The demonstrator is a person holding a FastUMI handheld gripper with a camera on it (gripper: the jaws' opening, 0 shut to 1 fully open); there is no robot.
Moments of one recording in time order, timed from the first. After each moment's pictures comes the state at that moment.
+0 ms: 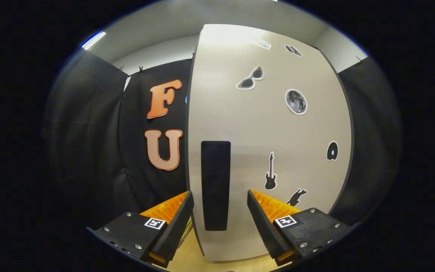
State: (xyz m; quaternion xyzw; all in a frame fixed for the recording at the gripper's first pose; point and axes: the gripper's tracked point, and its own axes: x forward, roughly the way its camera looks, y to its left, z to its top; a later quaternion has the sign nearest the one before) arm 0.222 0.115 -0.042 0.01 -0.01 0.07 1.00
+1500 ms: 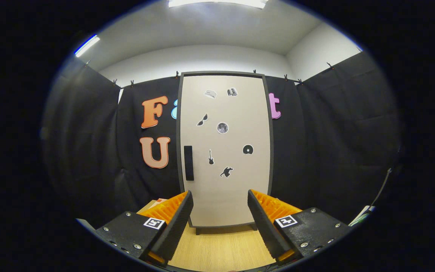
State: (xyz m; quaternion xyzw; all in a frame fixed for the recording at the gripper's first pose) arm -0.036 0.002 -0.028 0.03 -0.02 -0.01 1.00
